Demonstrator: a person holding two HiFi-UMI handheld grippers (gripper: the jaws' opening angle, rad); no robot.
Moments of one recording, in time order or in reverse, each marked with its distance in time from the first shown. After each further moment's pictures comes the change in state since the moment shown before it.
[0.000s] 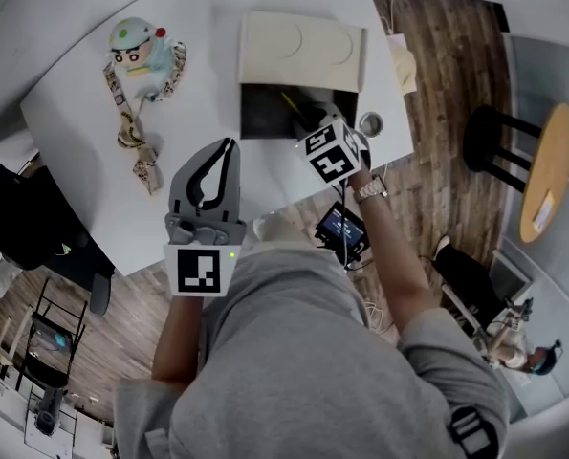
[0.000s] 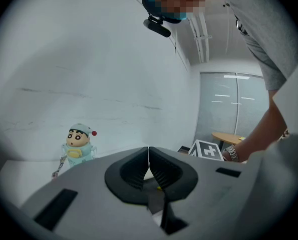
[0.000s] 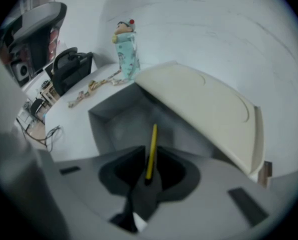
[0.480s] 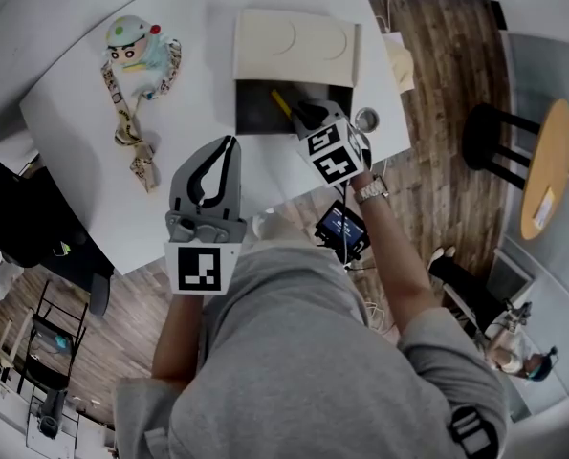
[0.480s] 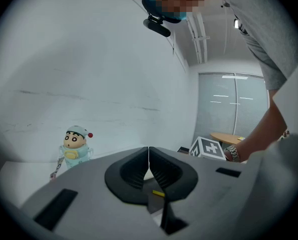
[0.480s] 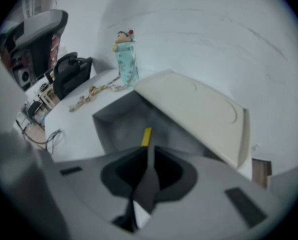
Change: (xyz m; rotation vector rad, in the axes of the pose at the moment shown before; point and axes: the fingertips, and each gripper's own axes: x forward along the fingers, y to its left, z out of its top) left arm -0.003 -0.012 0.001 0.016 -0.002 -0.012; right arm -0.017 -0.003 0.003 0.023 -0.063 -0.024
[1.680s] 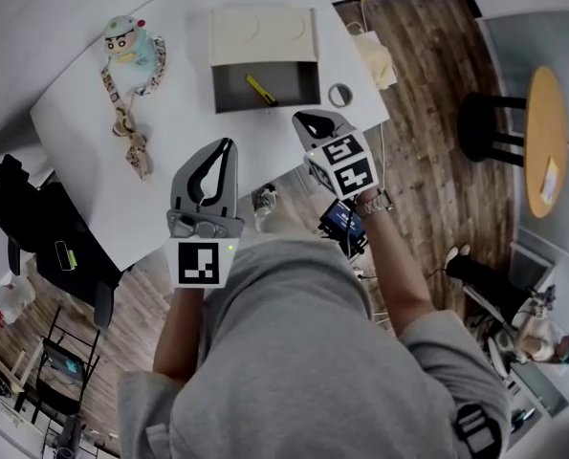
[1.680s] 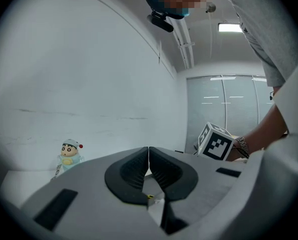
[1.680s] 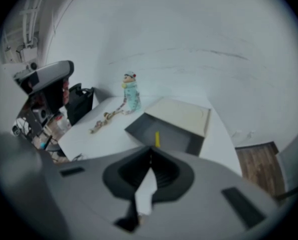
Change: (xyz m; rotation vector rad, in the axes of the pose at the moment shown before) left arm -0.060 -0.075 0.021 0.074 -0.083 -0.058; right arm -0.120 0.031 -0.024 0.180 -0.244 -0.026
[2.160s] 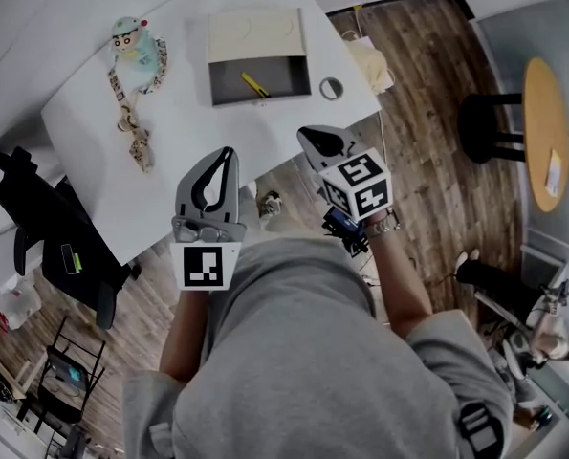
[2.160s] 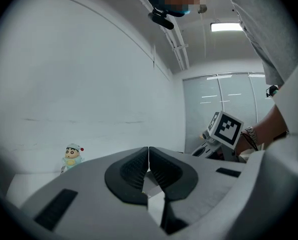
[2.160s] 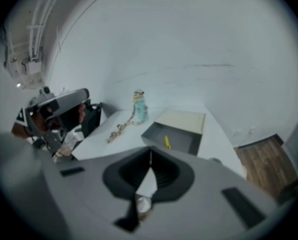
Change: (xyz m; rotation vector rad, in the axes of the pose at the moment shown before) left arm -0.042 -0.041 0.009 0.027 -0.048 0.018; right arm -0.078 0.035 -0.011 0.076 -0.155 0.036
